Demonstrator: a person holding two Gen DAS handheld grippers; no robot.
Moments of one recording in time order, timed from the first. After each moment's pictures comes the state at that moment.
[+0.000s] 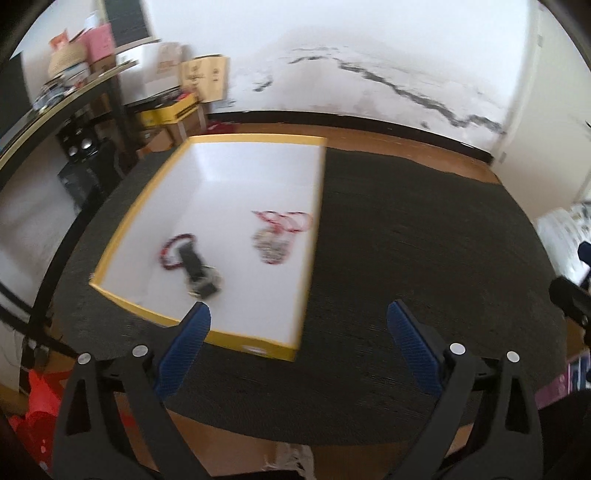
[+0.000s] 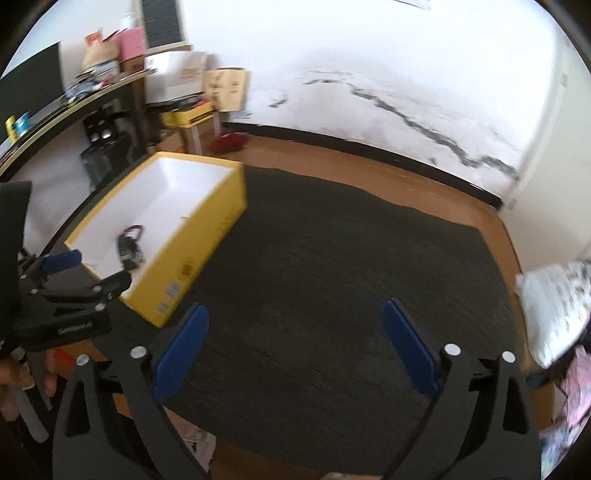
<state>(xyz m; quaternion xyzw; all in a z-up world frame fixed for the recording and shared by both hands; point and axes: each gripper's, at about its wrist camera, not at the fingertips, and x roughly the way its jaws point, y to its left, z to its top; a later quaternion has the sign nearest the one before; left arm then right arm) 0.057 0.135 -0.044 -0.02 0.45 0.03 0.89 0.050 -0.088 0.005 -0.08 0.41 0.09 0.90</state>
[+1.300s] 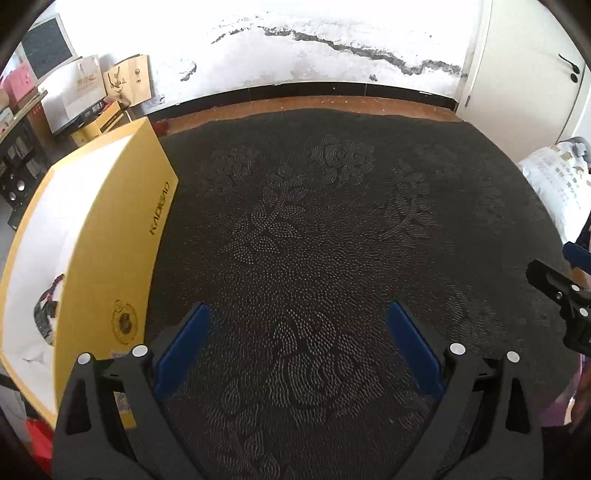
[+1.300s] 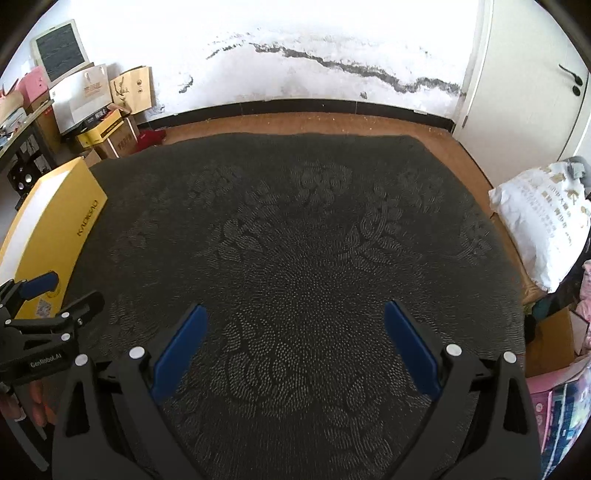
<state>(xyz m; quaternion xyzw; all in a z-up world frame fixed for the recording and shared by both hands) 0.163 -0.004 -0.137 0.05 0.49 -0.04 0.87 0.142 -0.233 -0.126 0.02 0.47 0.00 0.88</state>
